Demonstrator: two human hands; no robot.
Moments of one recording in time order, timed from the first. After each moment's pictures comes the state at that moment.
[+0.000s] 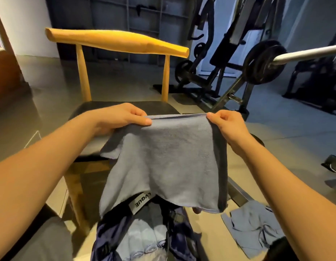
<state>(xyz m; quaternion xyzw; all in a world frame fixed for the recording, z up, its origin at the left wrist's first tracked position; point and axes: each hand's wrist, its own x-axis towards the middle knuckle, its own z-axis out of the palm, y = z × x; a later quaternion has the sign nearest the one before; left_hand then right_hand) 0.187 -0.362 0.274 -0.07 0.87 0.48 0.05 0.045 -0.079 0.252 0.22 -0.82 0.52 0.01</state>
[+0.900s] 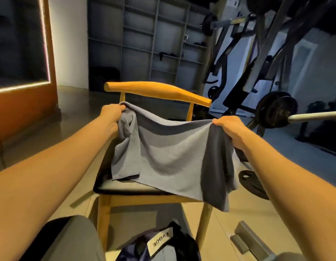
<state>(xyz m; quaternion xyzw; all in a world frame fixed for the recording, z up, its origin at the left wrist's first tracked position) 0.202 -0.502 0.350 -0.30 0.58 0.67 -0.36 0.029 -0.182 0.378 0.18 -0.81 0.55 -0.04</state>
